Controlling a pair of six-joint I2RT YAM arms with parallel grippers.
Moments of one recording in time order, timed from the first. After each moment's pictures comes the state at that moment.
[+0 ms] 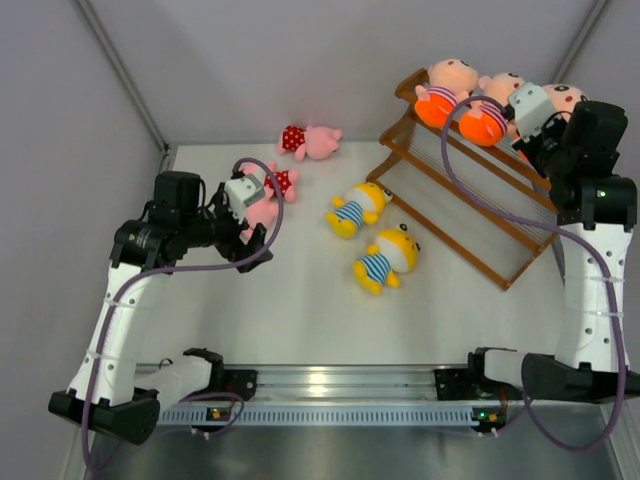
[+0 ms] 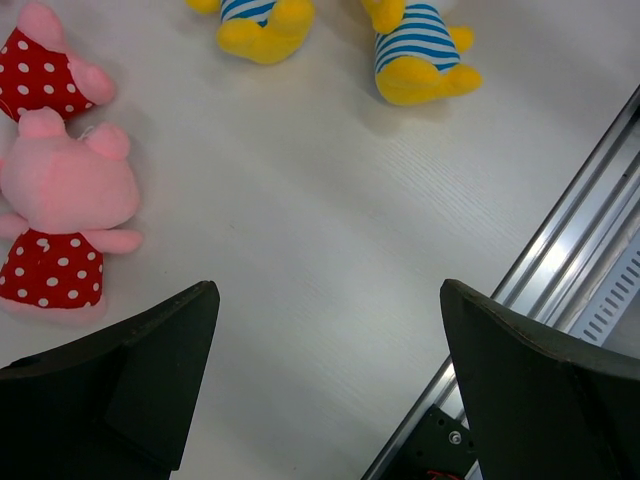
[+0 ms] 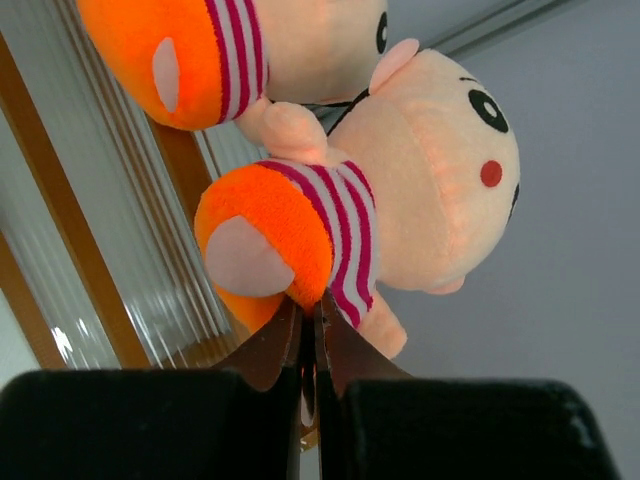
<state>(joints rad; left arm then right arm) -0.25 1.07 1.40 -1.08 0.55 0.40 -0.04 1.24 1.77 -0.88 0.07 -0.81</state>
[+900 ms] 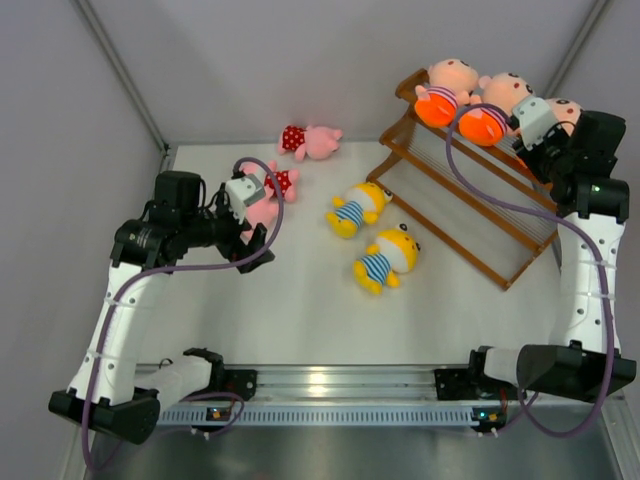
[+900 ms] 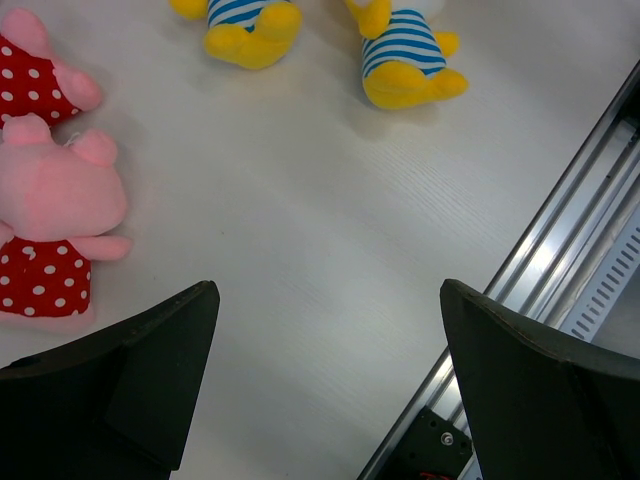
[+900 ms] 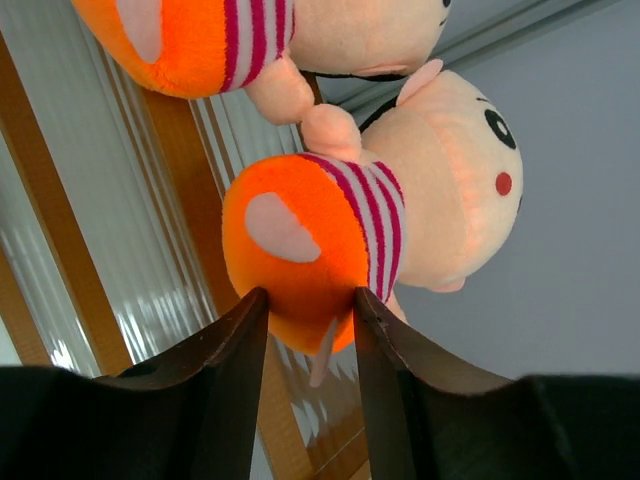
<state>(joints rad) -0.25 1.07 1.40 -1.08 0.58 0.39 -0.21 1.27 1.58 -0.76 -0.15 -0.86</state>
